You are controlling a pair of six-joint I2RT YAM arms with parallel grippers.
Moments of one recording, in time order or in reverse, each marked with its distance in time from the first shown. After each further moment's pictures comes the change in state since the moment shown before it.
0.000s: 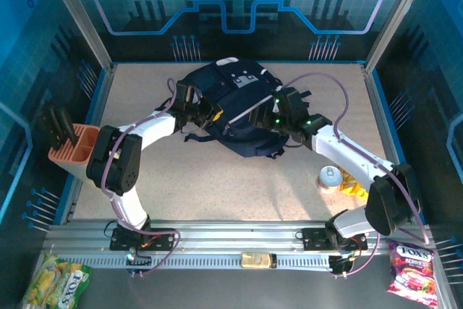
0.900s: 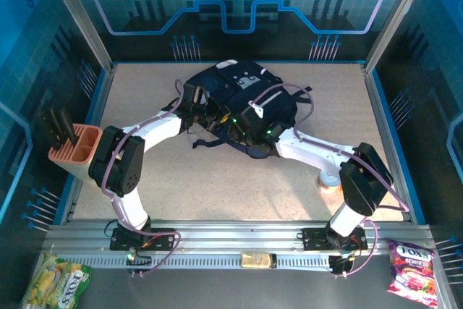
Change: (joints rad) left arm -0.064 0.000 0.028 -0.027 -0.004 -0.063; right arm 0.265 0.246 0.117 0.009 0.284 0.300
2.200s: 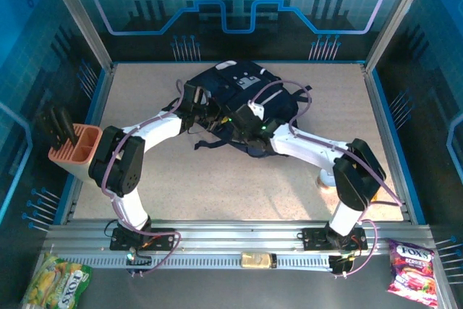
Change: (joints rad) left arm 0.000 0.000 -0.002 0.008 0.023 0.003; right arm -0.003 0.027 0.045 -0.134 0.085 -0.017
